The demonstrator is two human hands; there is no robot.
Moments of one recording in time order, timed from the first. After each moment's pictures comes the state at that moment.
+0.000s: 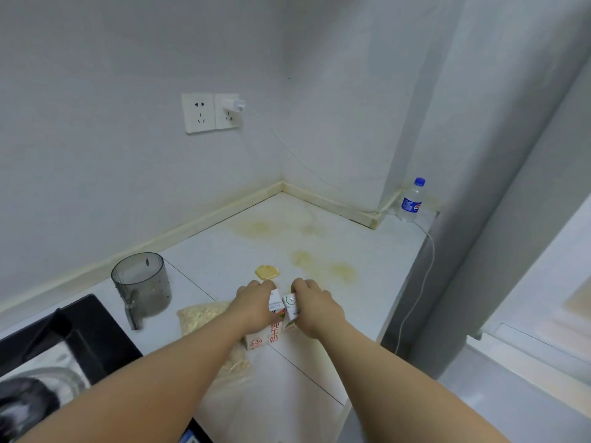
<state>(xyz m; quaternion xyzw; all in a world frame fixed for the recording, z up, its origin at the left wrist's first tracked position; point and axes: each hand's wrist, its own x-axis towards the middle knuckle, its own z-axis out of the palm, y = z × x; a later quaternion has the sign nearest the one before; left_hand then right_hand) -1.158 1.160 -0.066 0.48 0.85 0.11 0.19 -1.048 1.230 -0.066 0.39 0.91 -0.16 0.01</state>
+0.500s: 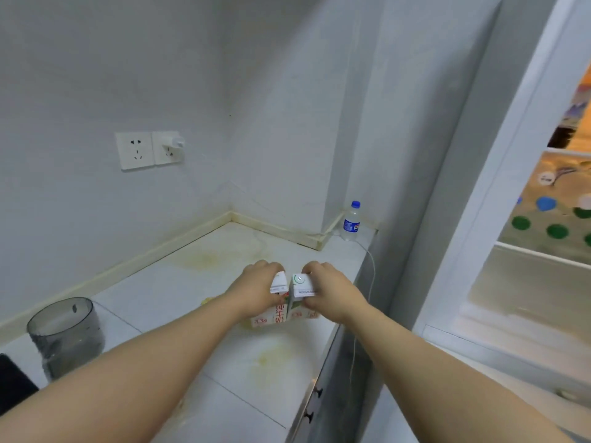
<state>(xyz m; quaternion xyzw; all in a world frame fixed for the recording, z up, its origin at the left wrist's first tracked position) -1.098 1.219 0.012 0.61 0.76 0.18 0.12 -0.949 1.281 0.019 0.40 0.90 -0.16 -0.11</state>
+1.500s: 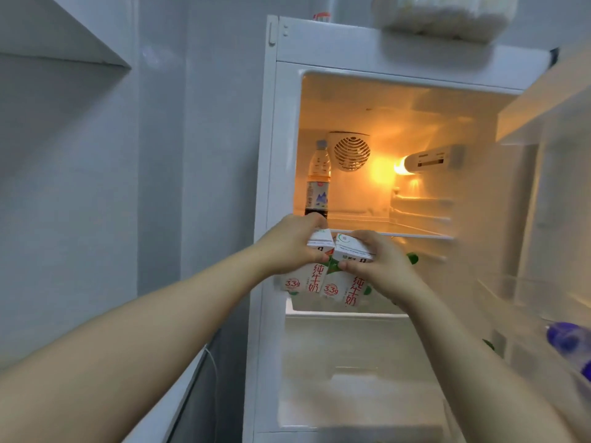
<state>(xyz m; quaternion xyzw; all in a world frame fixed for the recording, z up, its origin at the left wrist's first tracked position) -0.803 1.358 0.232 0.85 0.41 0.31 0.03 -0.632 1.337 0.199 0.53 0.69 -0.10 -0.48</state>
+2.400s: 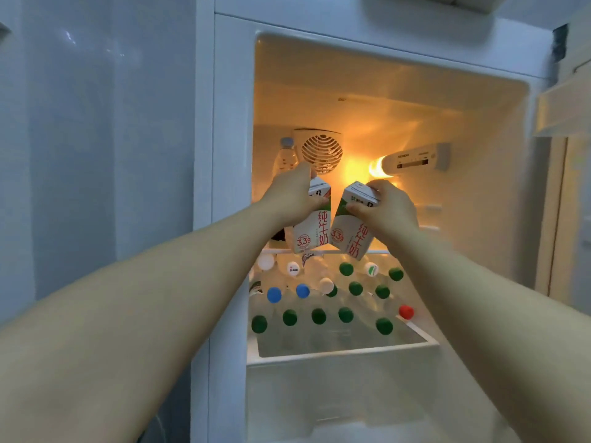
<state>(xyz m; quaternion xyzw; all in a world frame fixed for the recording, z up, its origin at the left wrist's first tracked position) -0.733 1.491 0.305 0.82 0.40 0.40 0.02 -0.581 1.461 0.281 0.64 0.56 0.06 -0.53</state>
